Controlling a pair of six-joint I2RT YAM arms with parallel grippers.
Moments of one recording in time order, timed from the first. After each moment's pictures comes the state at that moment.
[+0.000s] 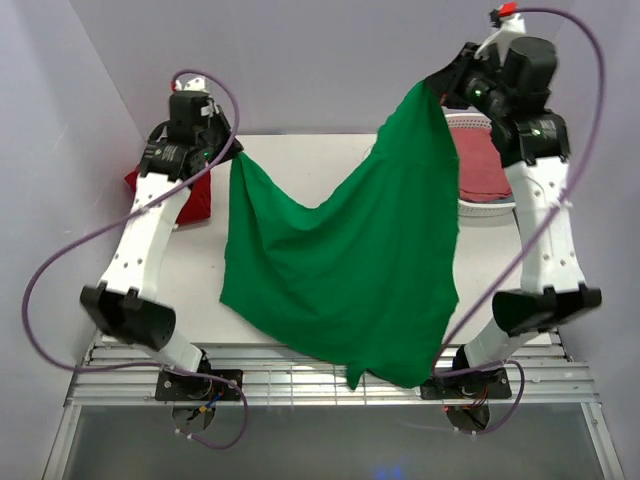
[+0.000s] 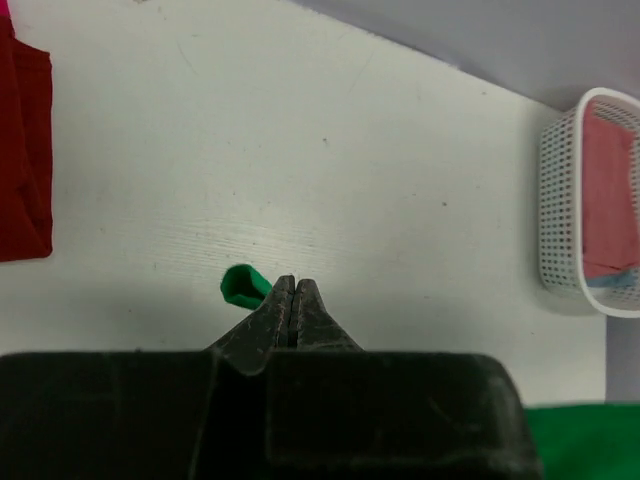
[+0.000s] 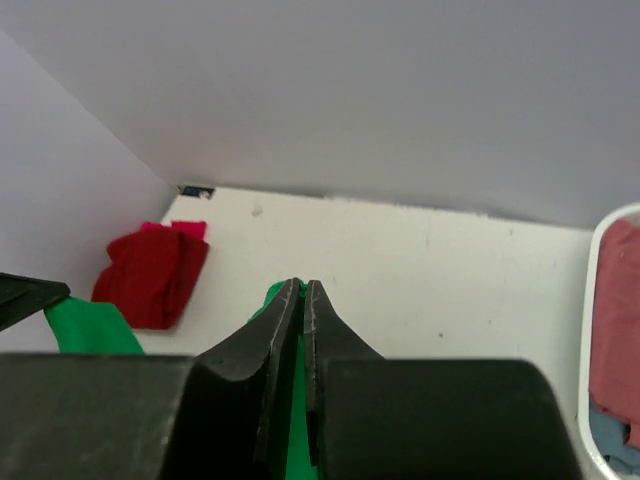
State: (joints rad) left arm -0.23 1.49 1.80 -0.75 -0.05 -0.50; right arm 0.17 1.55 2.14 -0.62 -0.30 0.33
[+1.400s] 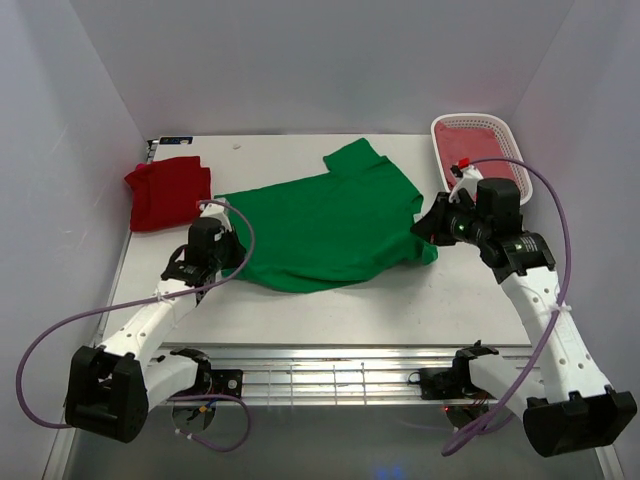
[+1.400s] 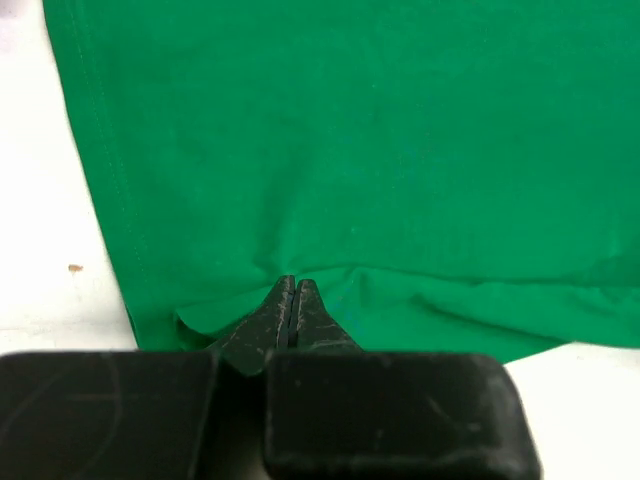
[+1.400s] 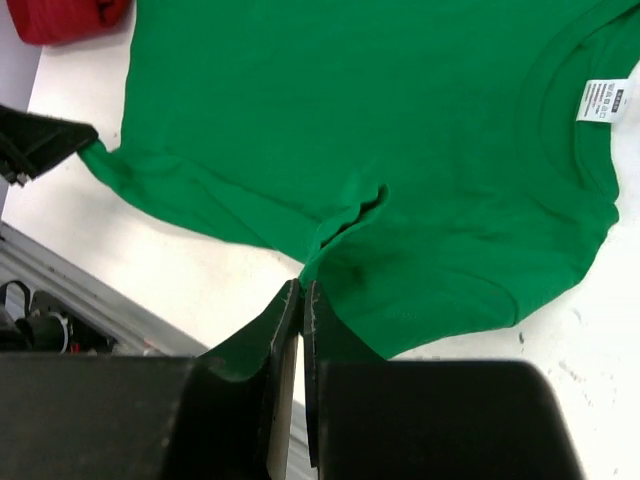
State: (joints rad) left arm -0.26 1.08 0.60 -0.14 -0.02 -0.37; right arm 0.20 1.00 1.06 -0.63 -0.41 0.28
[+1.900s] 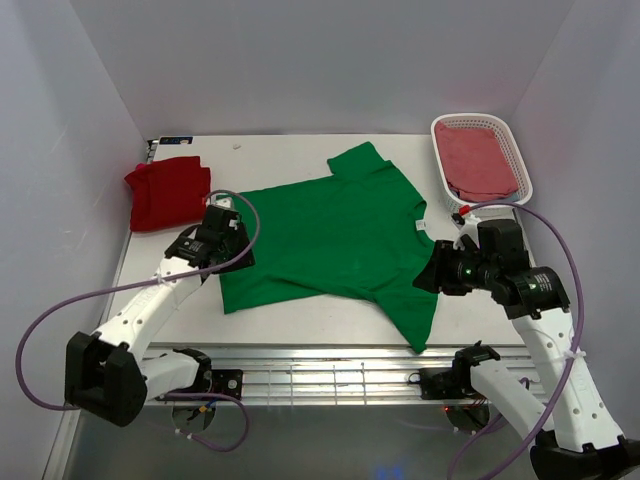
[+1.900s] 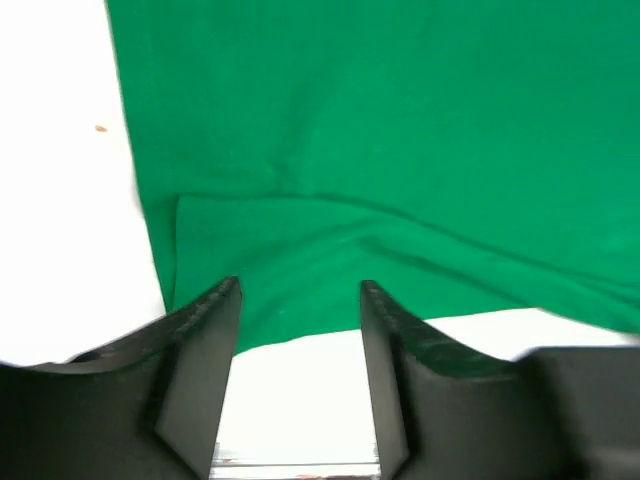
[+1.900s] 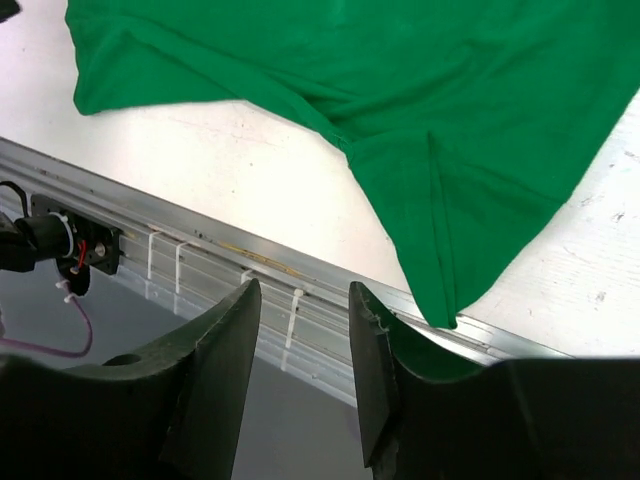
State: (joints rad) left arm -0.35 1.19 0.85 -0.63 -0.15 -0.50; right arm 0.26 0.76 0.96 -1.03 -0.39 0.33
